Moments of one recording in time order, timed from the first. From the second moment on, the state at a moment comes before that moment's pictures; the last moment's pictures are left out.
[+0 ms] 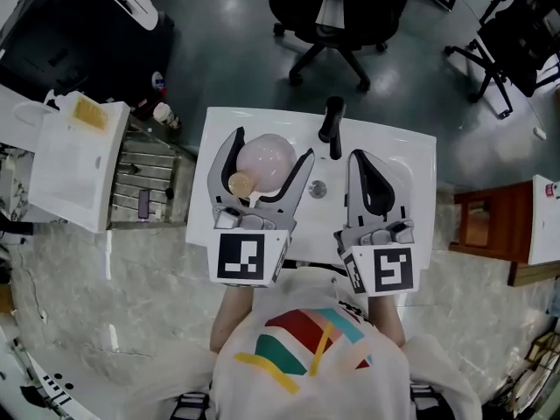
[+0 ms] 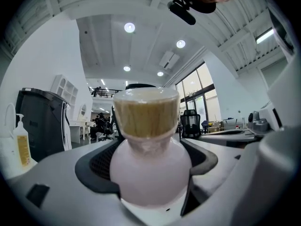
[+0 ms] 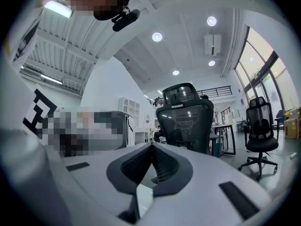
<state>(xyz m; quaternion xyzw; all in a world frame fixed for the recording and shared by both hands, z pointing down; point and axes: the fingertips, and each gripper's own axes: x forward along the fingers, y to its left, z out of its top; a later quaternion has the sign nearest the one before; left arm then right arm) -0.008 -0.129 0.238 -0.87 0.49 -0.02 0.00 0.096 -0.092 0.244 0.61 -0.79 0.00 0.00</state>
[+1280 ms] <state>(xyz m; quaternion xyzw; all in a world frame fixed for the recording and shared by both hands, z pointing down) -0.106 -0.212 0.301 -0.81 0.58 -0.08 -0.02 0.012 -0.120 0.293 0.53 -0.84 0.06 0.10</state>
